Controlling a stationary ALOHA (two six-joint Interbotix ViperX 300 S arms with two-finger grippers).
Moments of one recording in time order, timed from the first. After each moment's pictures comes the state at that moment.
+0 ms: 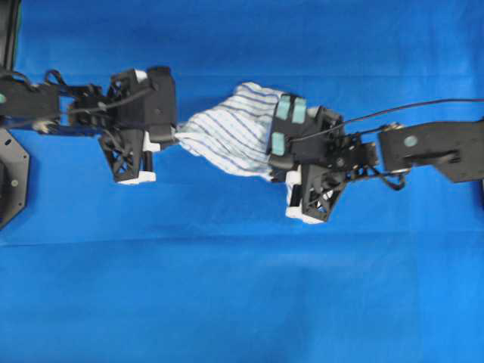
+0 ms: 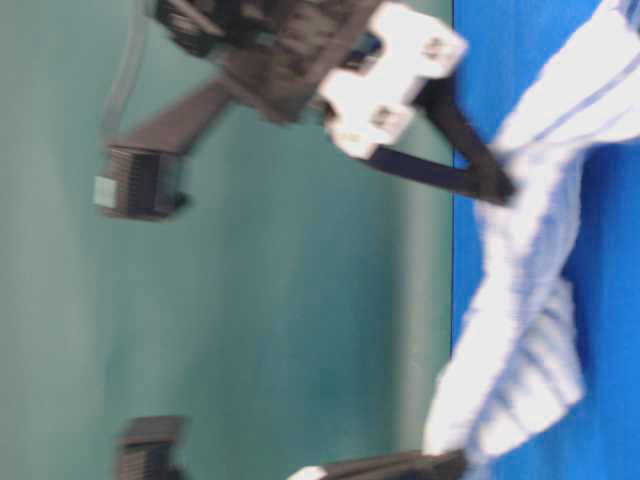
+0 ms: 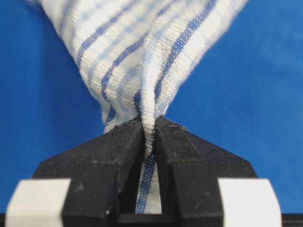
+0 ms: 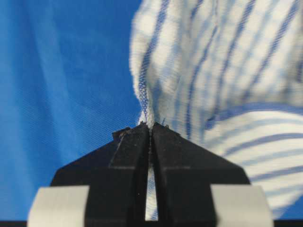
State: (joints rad) left arm 0.16 -0.27 0.84 -0.02 0.22 0.14; right arm 0.02 -0.02 0.56 -0.25 0.32 0.48
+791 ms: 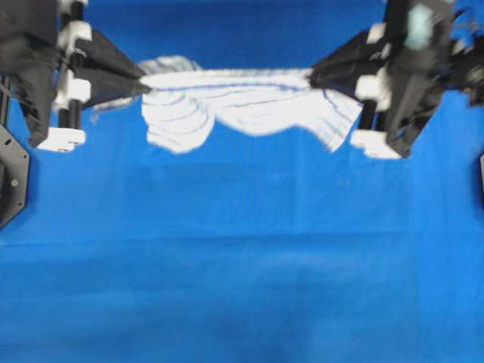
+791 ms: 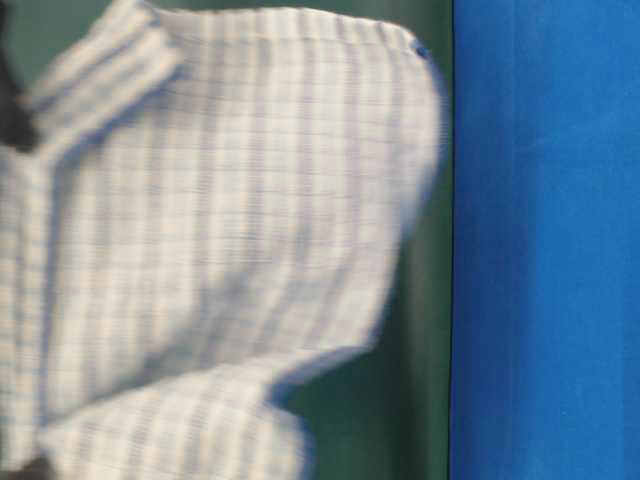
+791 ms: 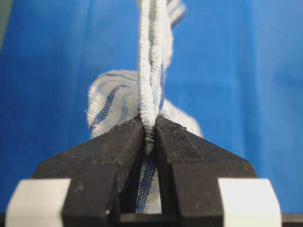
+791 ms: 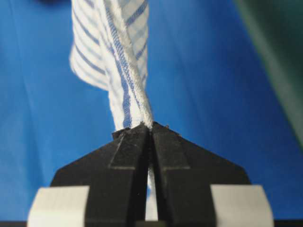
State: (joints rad) left arm 0.16 -0.62 0.50 -0.02 0.59 0.12; right arm 0.01 -0.41 0.27 -0.43 0.76 0.46
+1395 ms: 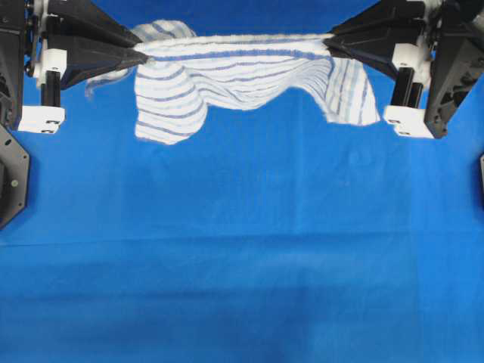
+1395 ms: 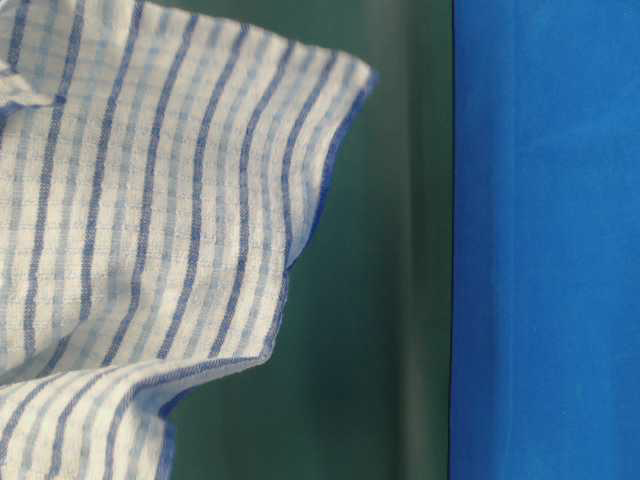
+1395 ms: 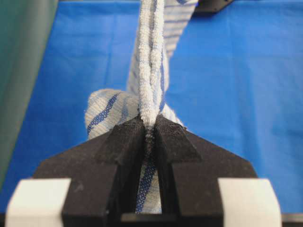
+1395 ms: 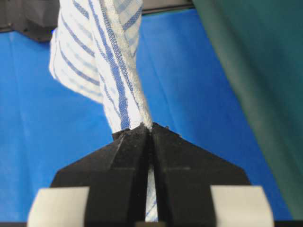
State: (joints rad) left arm 0.16 -0.61 0.38 -0.02 0.67 0.13; right arm 0.01 -0.45 0.21 -0.45 0.79 0.41
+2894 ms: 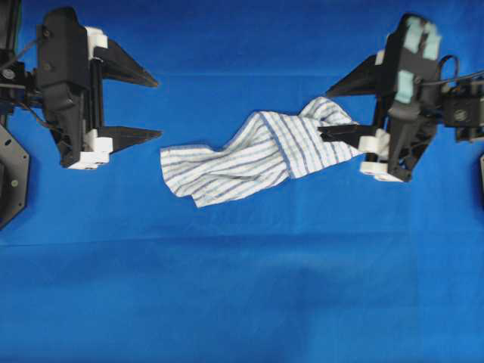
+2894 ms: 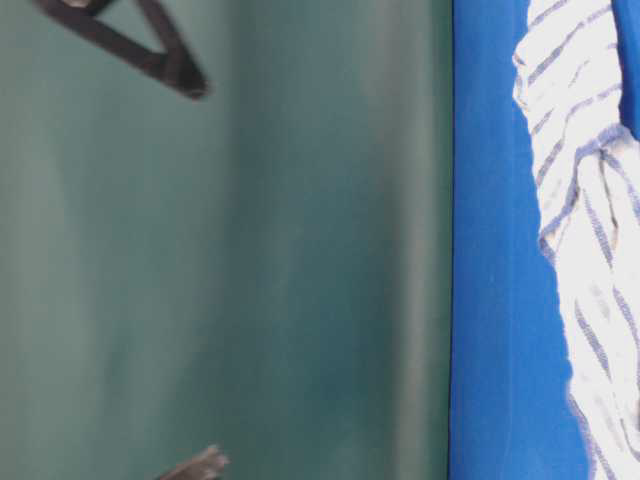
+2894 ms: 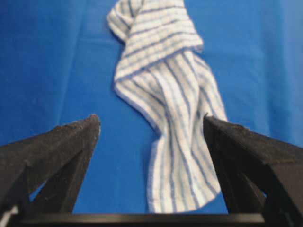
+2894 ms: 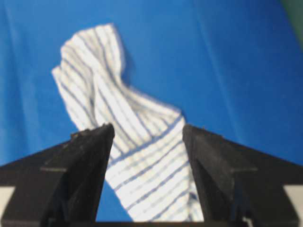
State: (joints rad) left arm 0.15 -0.60 0.82 -0.02 0.24 0.12; right arm 0.00 -0.44 0.63 -0.45 0.50 0.50
